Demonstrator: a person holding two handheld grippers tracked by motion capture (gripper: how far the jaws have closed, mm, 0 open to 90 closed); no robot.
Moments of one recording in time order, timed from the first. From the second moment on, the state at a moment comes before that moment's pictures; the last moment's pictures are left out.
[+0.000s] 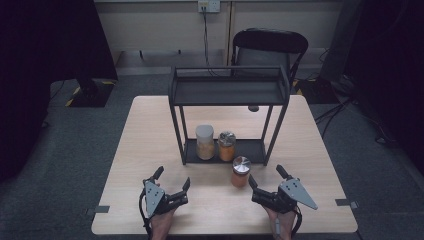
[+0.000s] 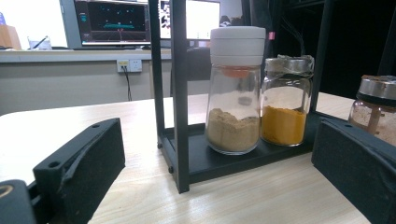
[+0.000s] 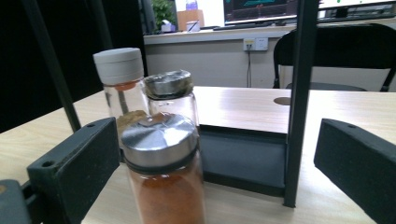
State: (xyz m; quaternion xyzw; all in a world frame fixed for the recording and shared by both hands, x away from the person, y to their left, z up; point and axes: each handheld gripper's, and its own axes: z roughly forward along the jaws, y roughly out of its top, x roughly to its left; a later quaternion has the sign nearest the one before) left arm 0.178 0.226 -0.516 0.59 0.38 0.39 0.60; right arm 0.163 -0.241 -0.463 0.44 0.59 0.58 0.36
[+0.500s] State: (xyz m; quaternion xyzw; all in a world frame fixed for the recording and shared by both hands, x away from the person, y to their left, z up) left arm 0.178 0.226 -0.517 0.59 0.38 0.39 0.60; right arm 0.159 -0.226 -0.500 0.45 0.57 0.54 0.42
